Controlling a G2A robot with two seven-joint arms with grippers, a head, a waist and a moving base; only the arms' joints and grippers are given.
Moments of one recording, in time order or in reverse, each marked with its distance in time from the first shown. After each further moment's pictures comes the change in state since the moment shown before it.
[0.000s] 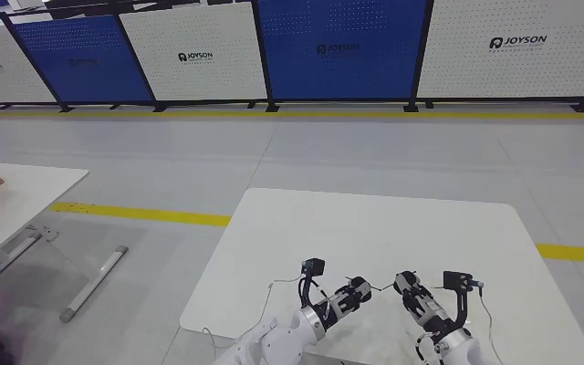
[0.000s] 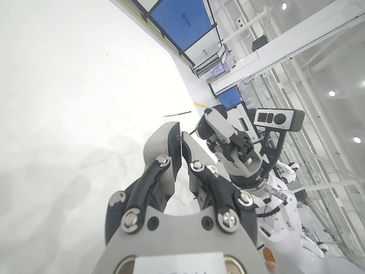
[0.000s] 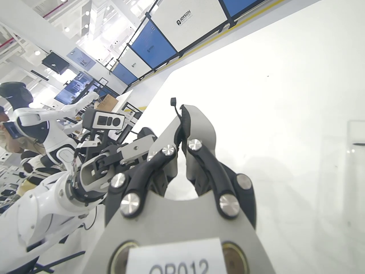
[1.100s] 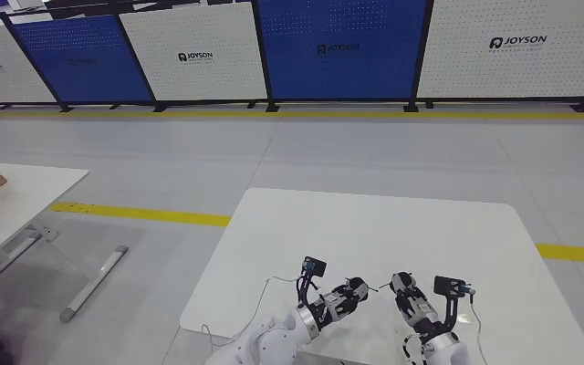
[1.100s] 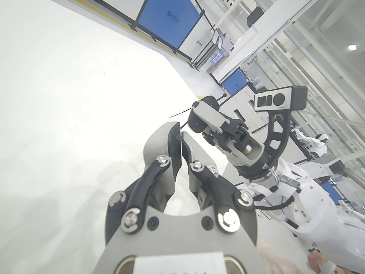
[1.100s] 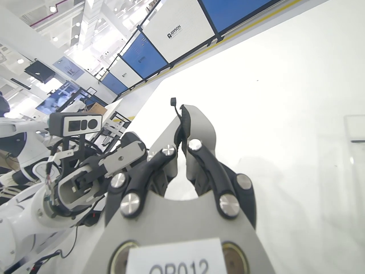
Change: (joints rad) left arm -0.019 0.017 -0.008 0.066 0.202 -0.165 0.037; right arm 0.016 -0.034 -0.084 0.053 -0.089 0.067 -0.154
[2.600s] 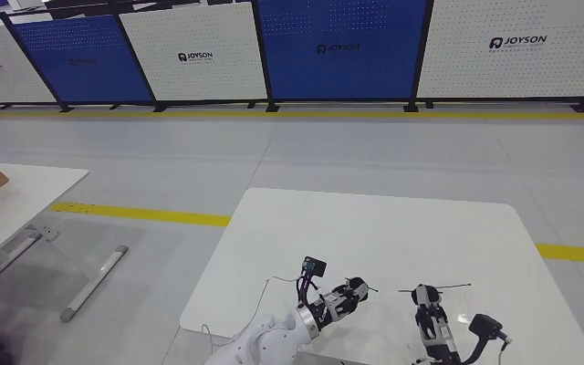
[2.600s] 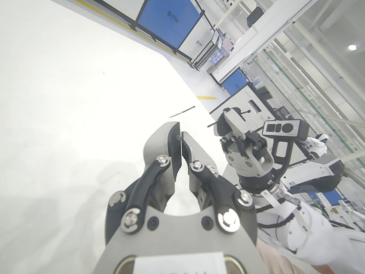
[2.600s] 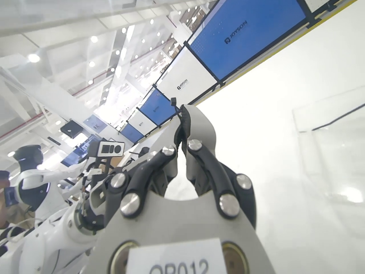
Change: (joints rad) left arm 0.000 0.000 0.000 0.000 0.000 0.000 0.000; right arm -0.171 -0.037 0.028 0.024 0.043 -0.185 -0.466
